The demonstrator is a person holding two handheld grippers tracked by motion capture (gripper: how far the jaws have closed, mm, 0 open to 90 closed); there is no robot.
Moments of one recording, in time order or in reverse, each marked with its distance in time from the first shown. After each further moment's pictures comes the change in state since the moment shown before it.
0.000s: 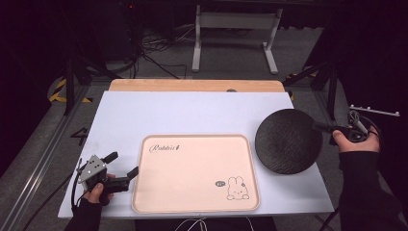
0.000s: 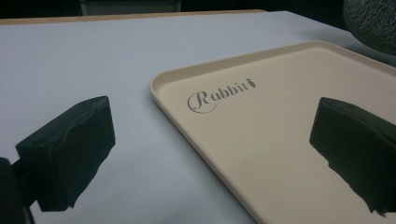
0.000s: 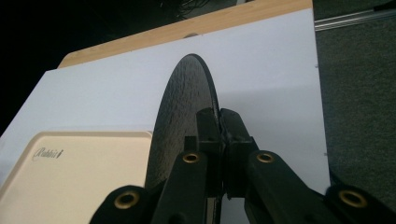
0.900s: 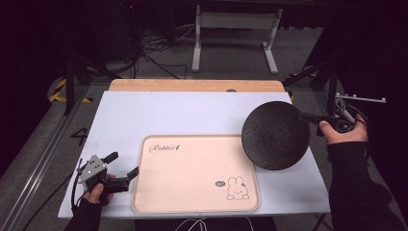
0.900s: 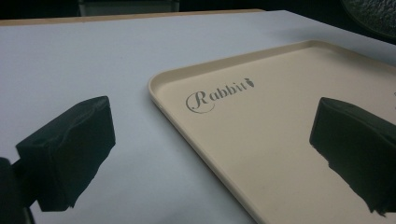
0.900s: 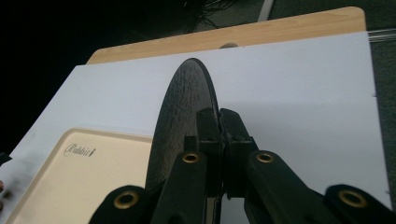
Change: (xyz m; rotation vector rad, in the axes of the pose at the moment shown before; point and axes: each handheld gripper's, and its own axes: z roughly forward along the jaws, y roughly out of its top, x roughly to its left) left arm 0.000 0.000 0.000 0.002 -0.007 0.011; right arm 0.052 0.020 0.010 0.005 0.061 -0.072
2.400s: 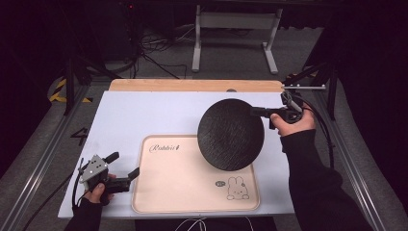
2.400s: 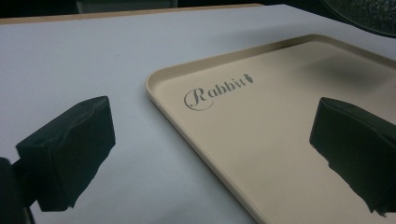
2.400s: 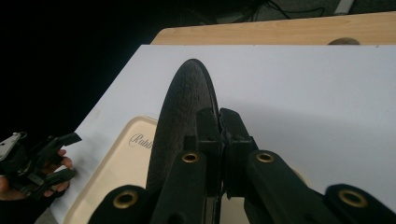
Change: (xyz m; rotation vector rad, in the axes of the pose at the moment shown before) left arm -0.001 0.001 0.002 0.018 -0.003 0.013; right arm 0.097 0.010 0.073 0.085 0.206 -0.081
